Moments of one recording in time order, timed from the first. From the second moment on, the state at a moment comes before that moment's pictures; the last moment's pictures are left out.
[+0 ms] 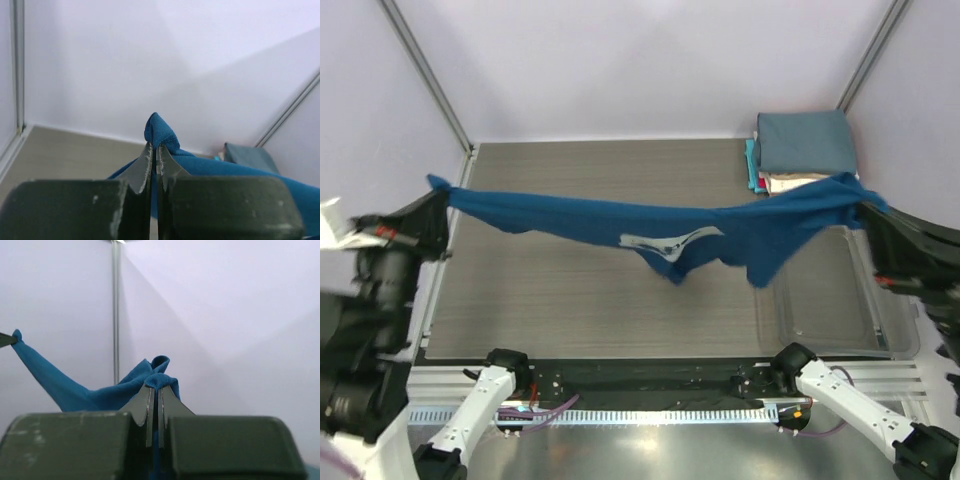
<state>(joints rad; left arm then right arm) -0.18 0.69 1.58 -0.68 -0.13 -0.36 0.62 0.58 1.53 -0.43 0.01 -0.03</state>
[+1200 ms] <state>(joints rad) 0.05 1.66 1.61 -0.74 -0.12 -0.36 0.29 1.99 1.84 -0.36 -0.02 -0.05</state>
